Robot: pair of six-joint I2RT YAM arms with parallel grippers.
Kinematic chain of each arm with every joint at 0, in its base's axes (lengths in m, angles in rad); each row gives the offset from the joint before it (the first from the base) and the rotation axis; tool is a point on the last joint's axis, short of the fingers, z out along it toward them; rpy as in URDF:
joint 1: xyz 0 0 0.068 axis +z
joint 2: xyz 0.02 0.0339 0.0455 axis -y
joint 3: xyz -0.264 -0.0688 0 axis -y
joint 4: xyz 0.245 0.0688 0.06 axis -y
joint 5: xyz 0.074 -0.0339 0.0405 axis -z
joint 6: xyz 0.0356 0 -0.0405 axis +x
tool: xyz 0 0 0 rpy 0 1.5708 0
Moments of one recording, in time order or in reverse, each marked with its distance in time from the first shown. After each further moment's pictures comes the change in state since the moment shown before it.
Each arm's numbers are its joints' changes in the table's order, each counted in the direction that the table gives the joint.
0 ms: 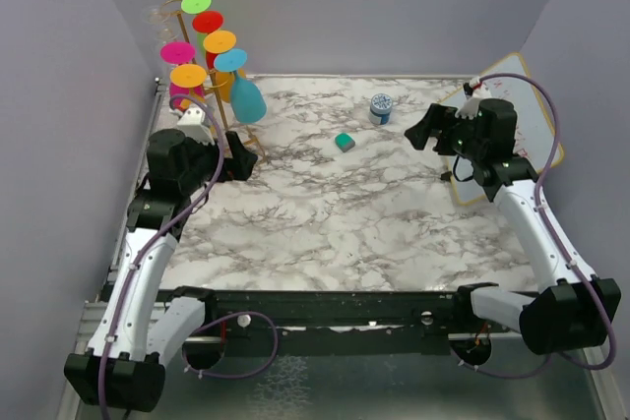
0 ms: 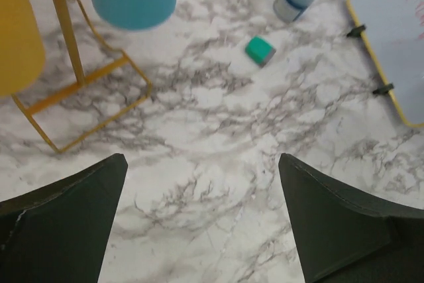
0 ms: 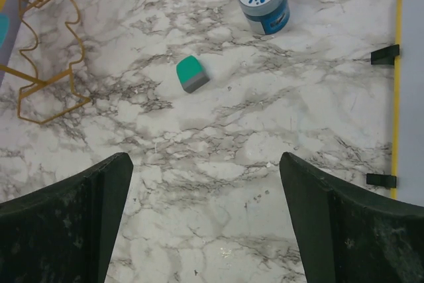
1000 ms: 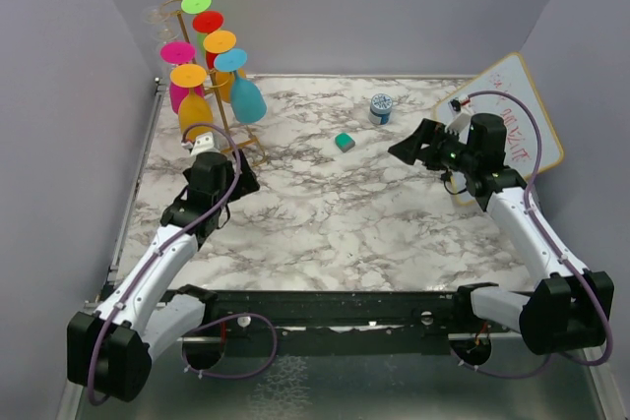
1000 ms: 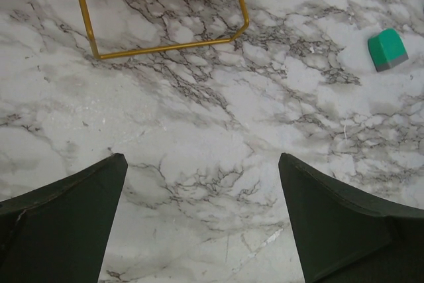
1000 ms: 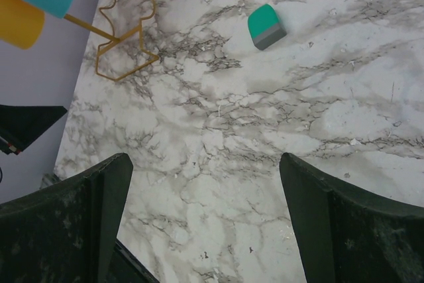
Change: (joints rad) left arm -0.185 -0.082 -0.318 0.066 -0.513 -0.302; right arm 0.000 0.000 -0.159 0.143 -0.277 0.167
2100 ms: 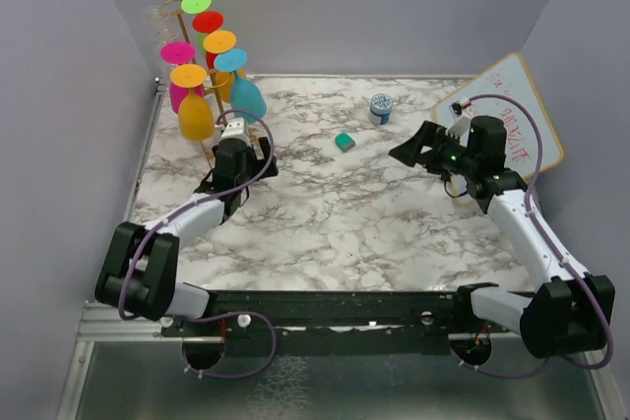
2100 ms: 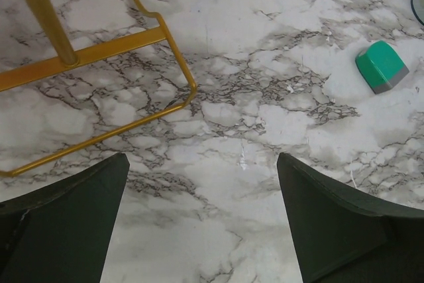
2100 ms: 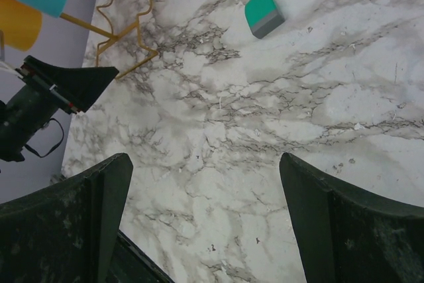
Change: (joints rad) left arm 0.000 -0.394 -0.047 0.603 0.076 0.171; right arm 0.000 0.018 -0.014 -0.030 0.010 0.029
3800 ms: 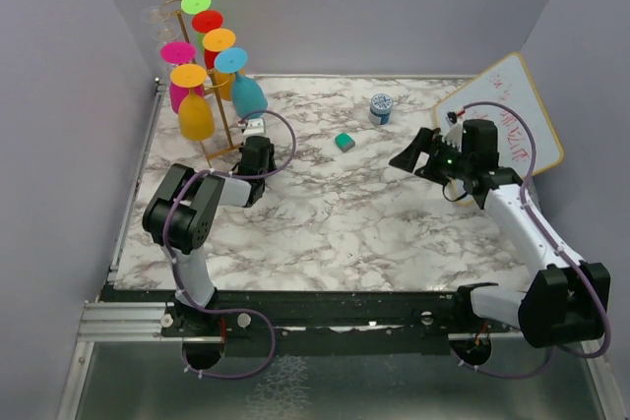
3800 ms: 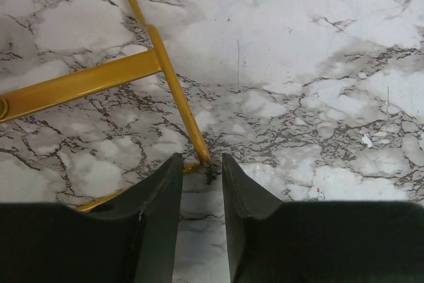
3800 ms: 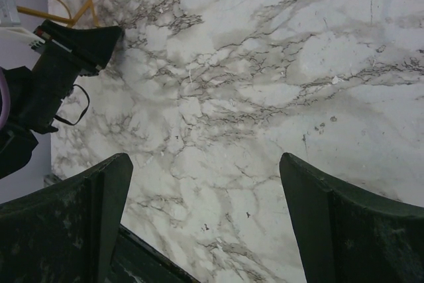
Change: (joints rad) left arm -0.043 -0.505 0.166 0.289 -0.163 0.050; right arm 0.000 -0.051 0.005 -0.121 0.051 0.019
